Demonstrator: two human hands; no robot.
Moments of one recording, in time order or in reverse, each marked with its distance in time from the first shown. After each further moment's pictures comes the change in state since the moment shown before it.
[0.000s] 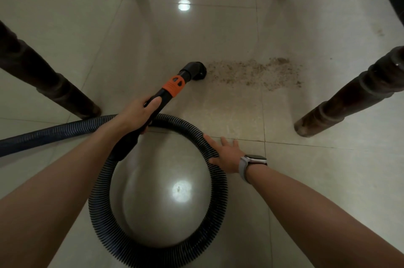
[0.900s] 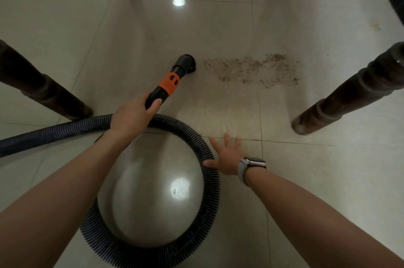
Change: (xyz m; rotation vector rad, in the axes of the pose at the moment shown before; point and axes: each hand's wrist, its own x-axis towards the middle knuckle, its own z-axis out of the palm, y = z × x) left_hand 0.004 0.003 0.017 0.454 0.261 0.062; right_hand -0.006 0.003 0.000 0.048 -0.019 0.159
